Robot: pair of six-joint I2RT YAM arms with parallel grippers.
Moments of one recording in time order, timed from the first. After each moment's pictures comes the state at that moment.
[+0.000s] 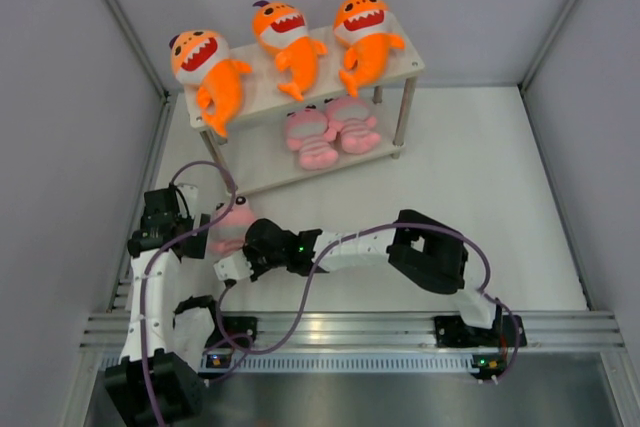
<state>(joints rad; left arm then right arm) 0.24 0.83 0.66 -0.81 -0.19 0.36 1.29 2.12 1.44 0.03 -0.05 -0.87</state>
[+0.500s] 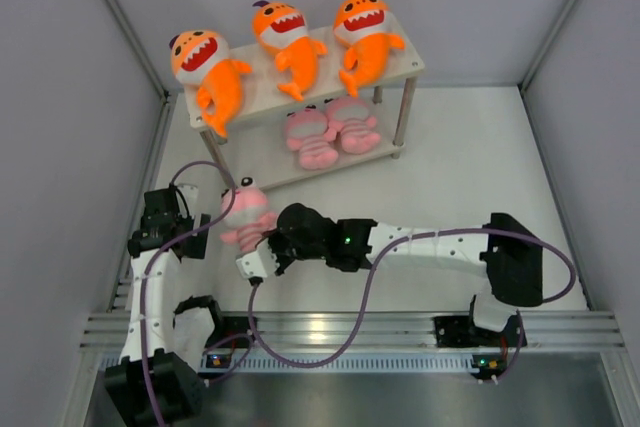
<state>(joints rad) 0.24 0.83 0.66 -0.81 -0.19 0.36 1.31 1.70 1.27 -0.12 -0.02 -0.99</state>
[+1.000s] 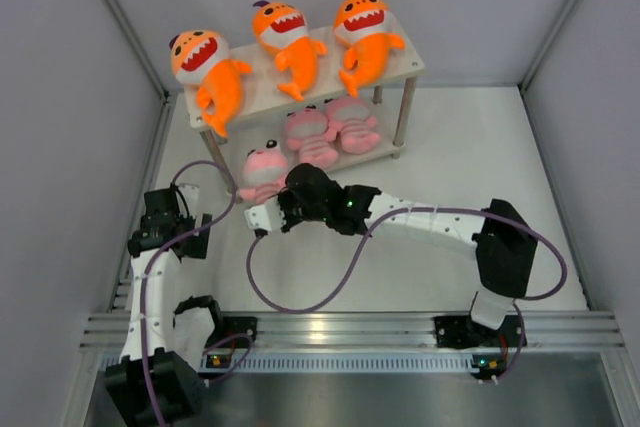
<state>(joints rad) 0.24 0.84 0.66 -0.81 -0.16 0.36 1.16 1.69 1.33 -0.23 0.02 -1.01</state>
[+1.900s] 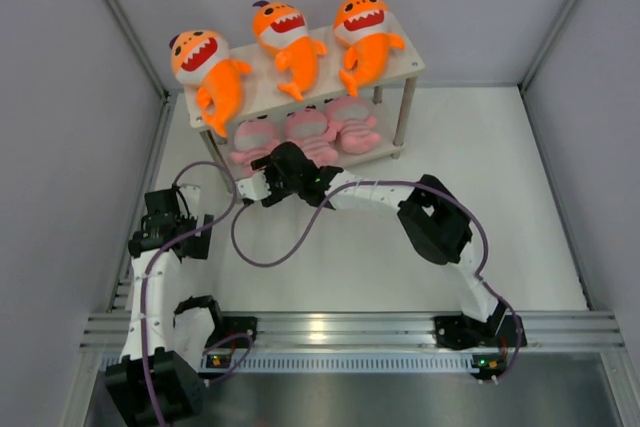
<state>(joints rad) 0.24 0.84 0.65 -0.81 -0.13 0.36 0.97 2.19 1.70 -0.05 -0.02 -1.16</state>
